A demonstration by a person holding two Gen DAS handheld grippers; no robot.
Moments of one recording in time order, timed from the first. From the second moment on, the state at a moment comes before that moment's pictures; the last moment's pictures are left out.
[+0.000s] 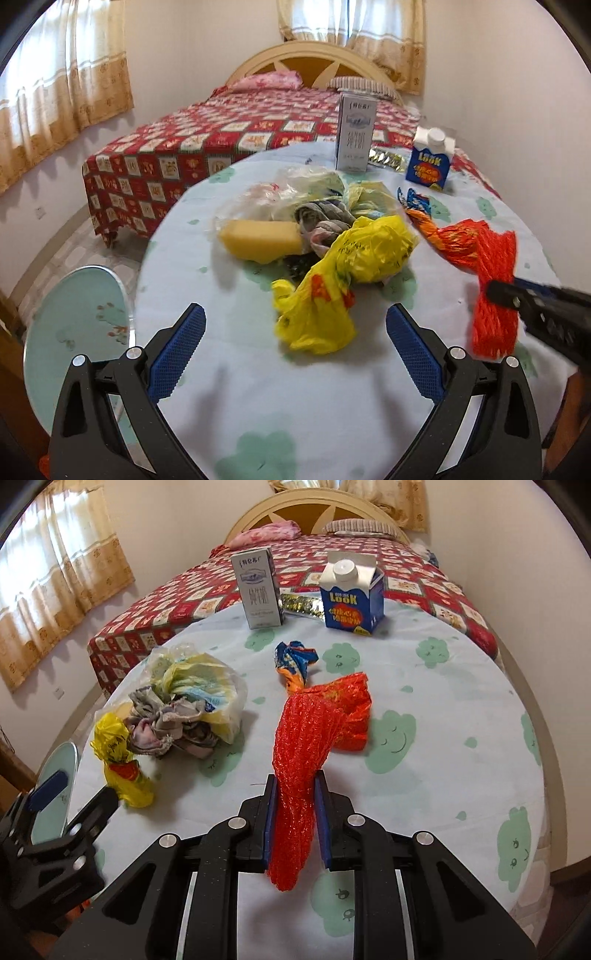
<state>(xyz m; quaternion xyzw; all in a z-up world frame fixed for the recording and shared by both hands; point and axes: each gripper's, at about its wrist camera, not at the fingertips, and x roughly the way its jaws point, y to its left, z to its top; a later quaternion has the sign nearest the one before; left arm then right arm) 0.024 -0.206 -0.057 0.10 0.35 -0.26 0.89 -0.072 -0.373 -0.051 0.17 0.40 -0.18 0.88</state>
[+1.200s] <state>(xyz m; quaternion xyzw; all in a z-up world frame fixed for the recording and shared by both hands) 0.024 -0.068 -0.020 0.03 0.35 -0.18 0.92 -0.050 -0.280 -0.015 0.12 0.37 -0.08 0.92</state>
